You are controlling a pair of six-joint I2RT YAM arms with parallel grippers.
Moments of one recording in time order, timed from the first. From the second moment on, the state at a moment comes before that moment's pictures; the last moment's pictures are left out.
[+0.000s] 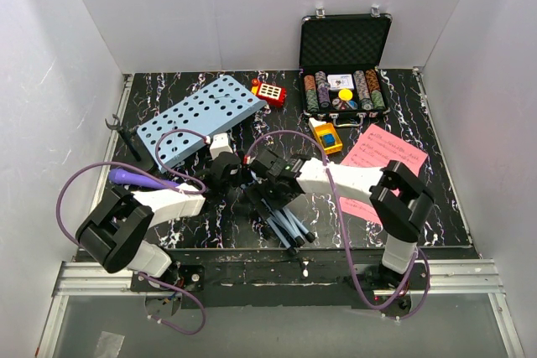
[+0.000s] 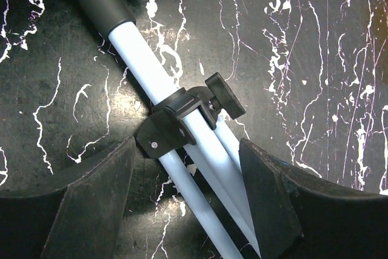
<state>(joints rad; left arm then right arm) -0.68 1.44 0.57 0.24 -0.41 -0.63 1.04 1.77 1.22 -0.64 -0.05 0.33</state>
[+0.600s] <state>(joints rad) -0.67 1.43 0.54 0.22 -0.42 -0.67 1.05 1.86 1.25 -0.61 0.00 0.34</state>
